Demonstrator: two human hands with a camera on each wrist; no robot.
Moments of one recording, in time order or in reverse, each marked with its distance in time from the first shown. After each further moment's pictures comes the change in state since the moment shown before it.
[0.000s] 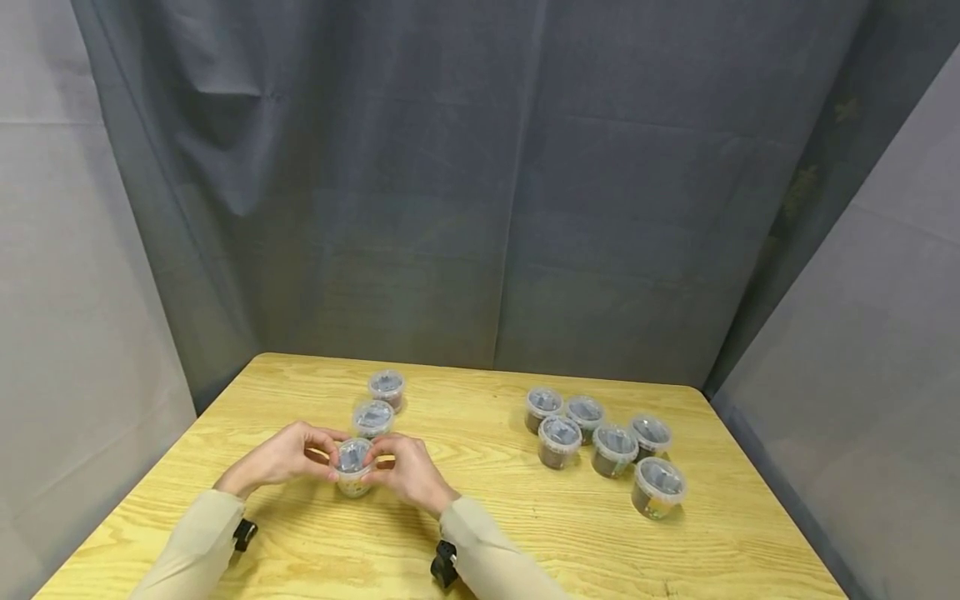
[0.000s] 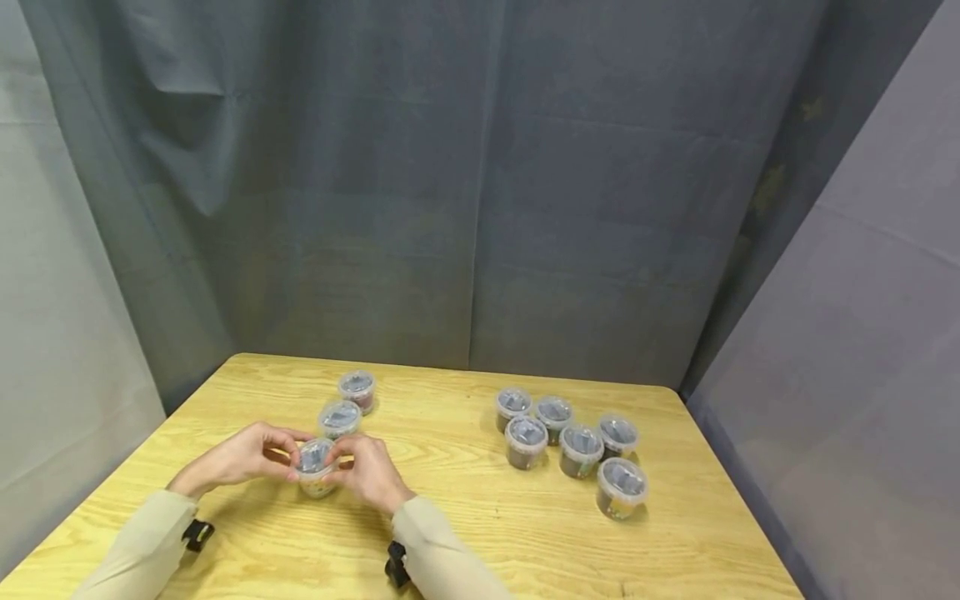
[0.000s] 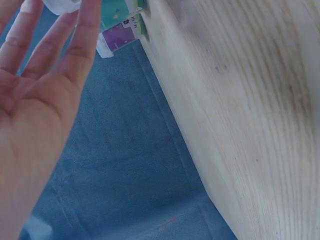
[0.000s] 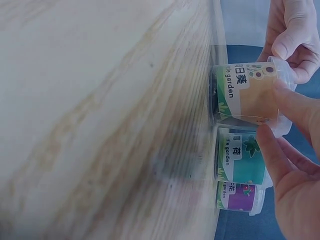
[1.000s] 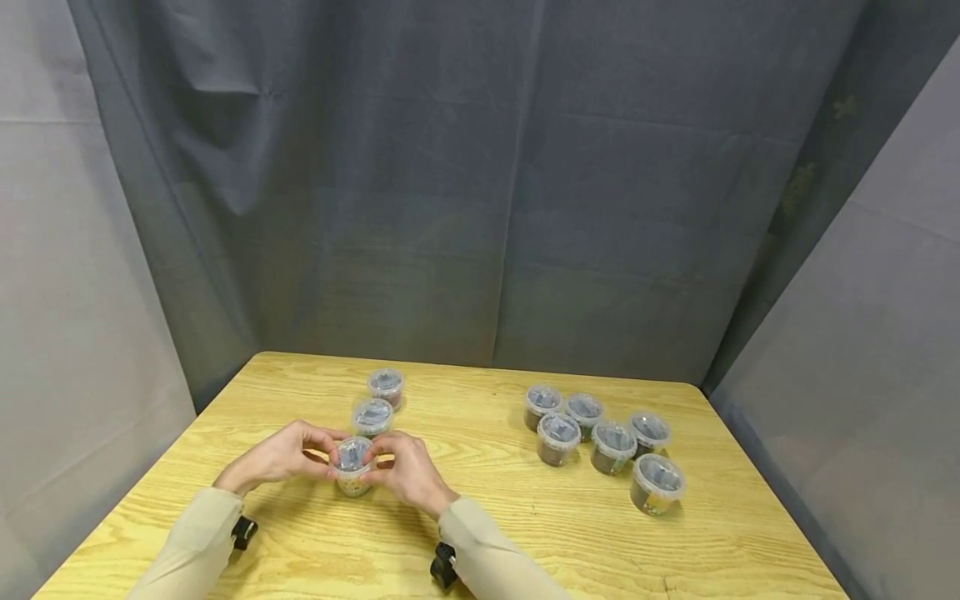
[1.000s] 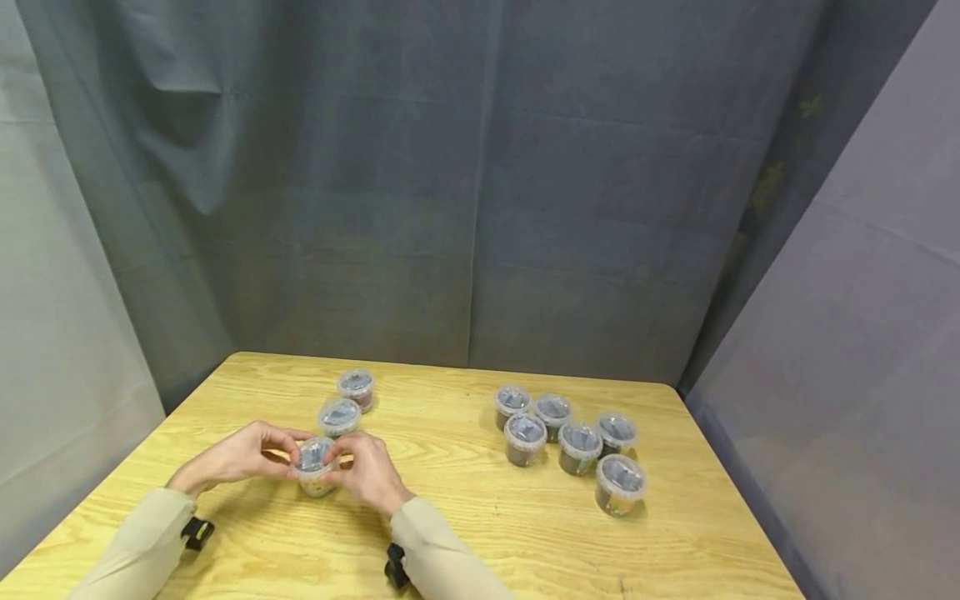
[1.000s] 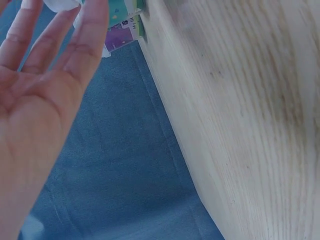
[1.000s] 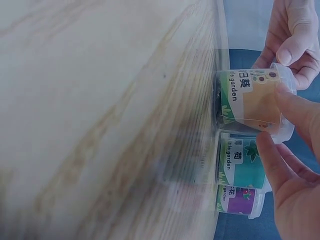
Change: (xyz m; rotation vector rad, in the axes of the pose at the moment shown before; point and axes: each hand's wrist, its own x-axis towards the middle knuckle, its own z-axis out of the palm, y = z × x) left_hand -0.002 -0.003 0.000 -0.043 -0.024 -0.023; right_hand -0.003 -0.003 0.001 -0.031 0.026 0.008
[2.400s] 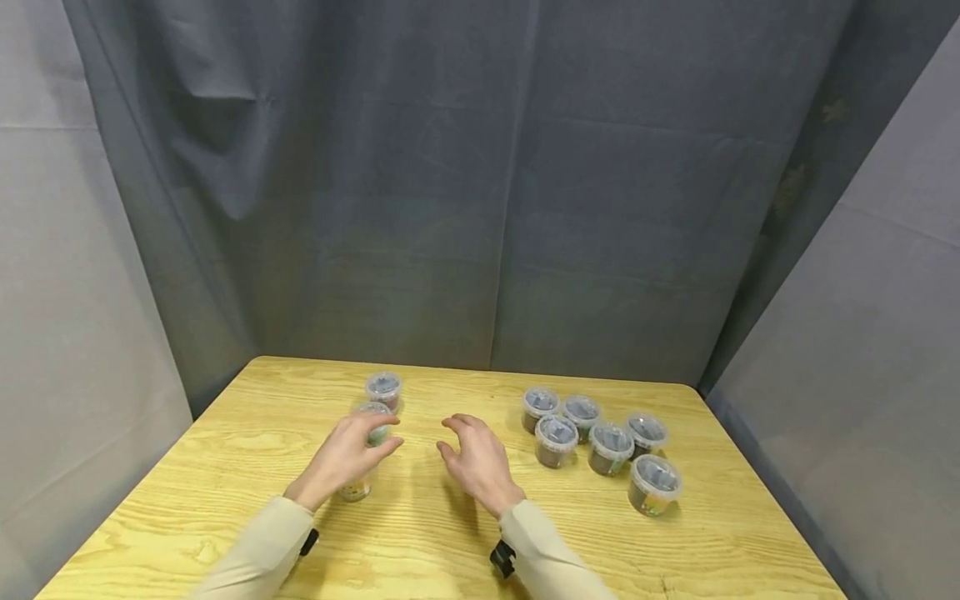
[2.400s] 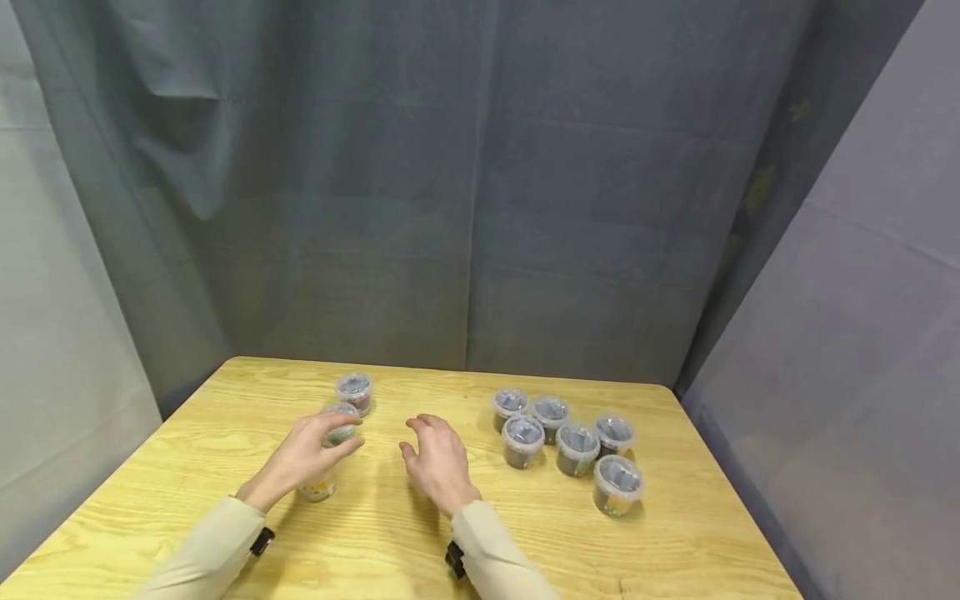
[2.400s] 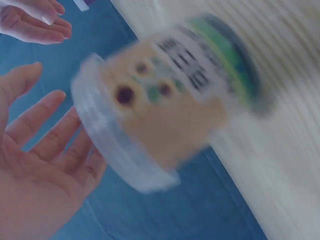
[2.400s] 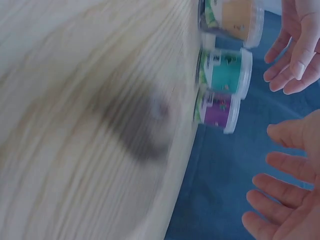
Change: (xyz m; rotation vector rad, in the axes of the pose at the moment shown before) left_hand 0.054 0.062 0.076 0.478 0.450 0.037; right_hand -0.037 0.016 -0.081 -0.605 0.278 0.064
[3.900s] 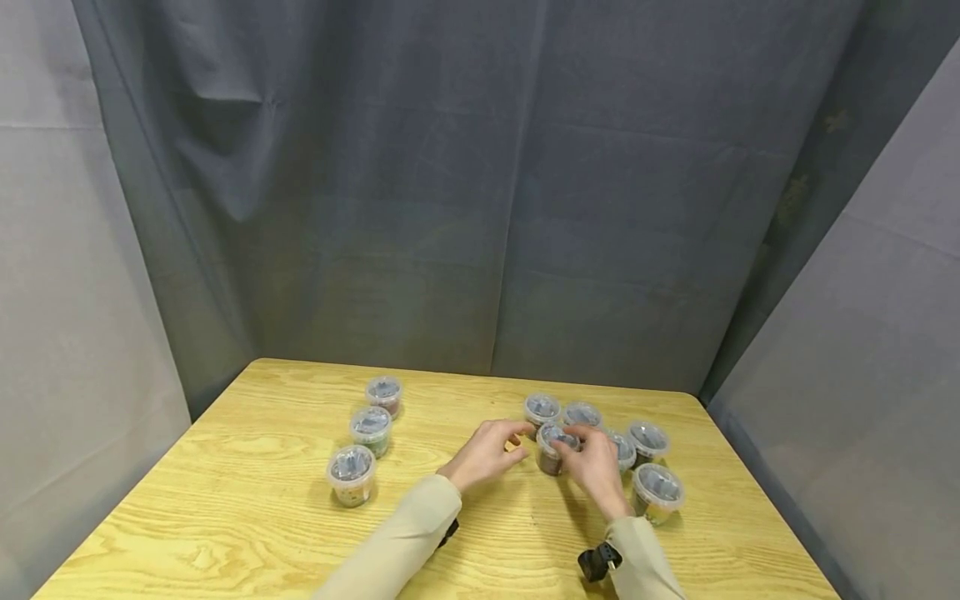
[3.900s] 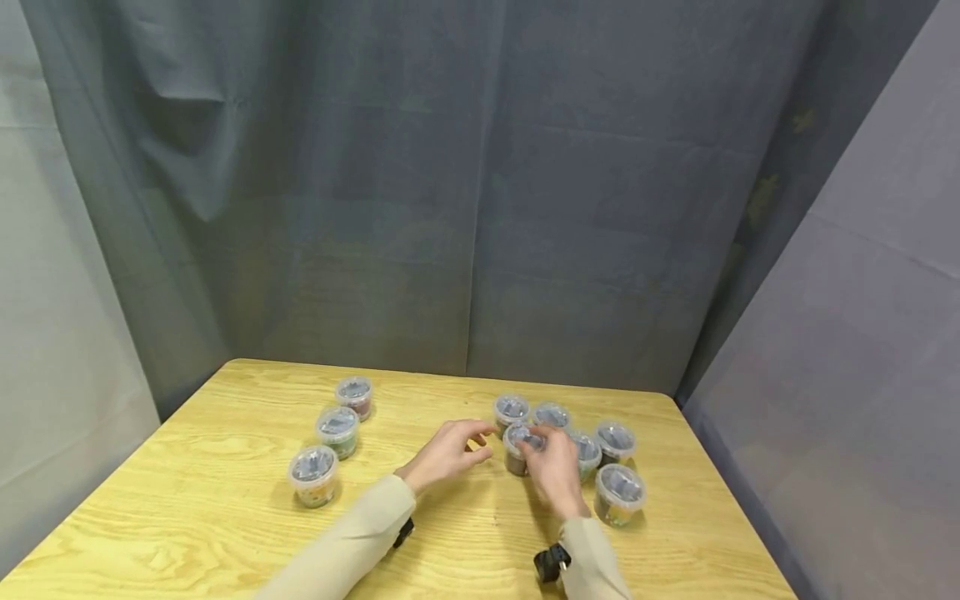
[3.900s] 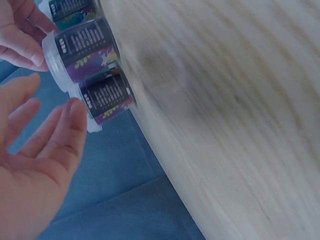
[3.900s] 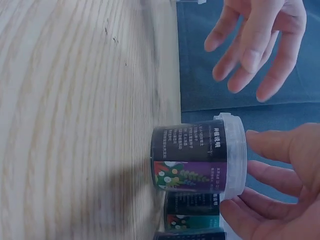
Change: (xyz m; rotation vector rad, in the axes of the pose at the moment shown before) left_hand 0.088 0.095 0.136 -0.160 -0.213 0.187; right_hand -0.028 0.129 -0.074 0.113 0.102 0.366
